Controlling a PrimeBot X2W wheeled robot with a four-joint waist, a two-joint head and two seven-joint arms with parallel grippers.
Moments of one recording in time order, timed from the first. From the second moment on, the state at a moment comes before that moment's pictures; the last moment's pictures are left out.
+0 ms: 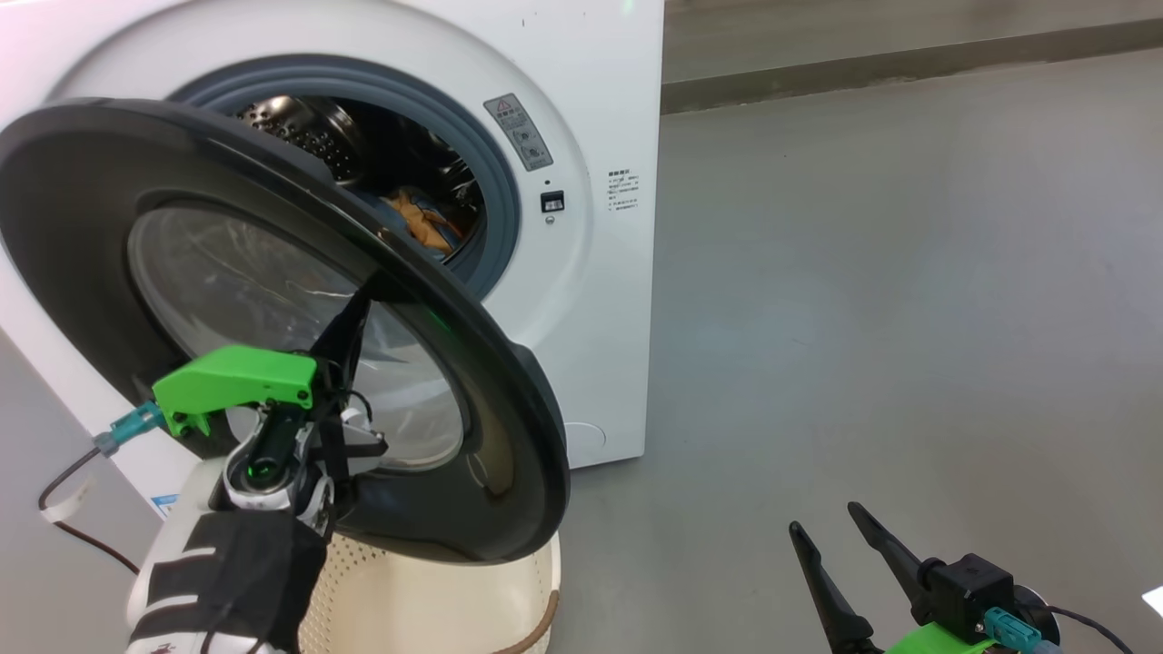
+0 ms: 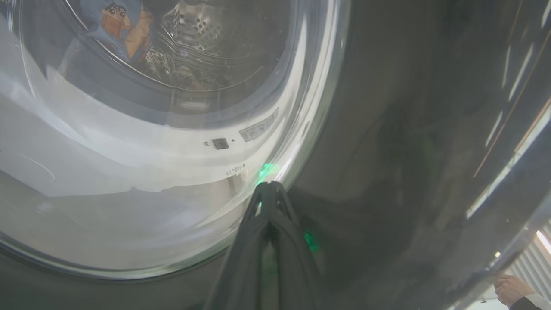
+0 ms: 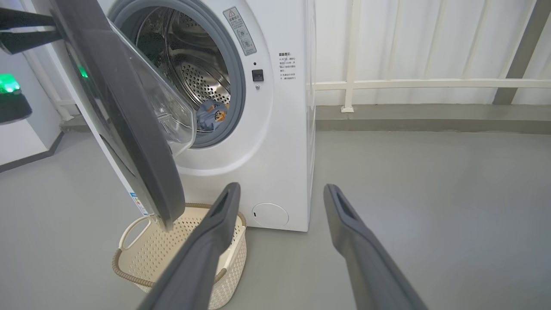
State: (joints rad) left arm -0.69 0.04 -0.24 0.77 -1.72 -0.12 0.11; right arm -0.02 -0.13 0.17 0.28 0.22 0.13 -0.26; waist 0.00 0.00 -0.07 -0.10
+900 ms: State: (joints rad) left arm -0.55 0.20 -0.48 0.61 -1.36 -0.12 -0.09; right arm -0.02 -0.13 0.11 0.26 0.22 0.13 -0.26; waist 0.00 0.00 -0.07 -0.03
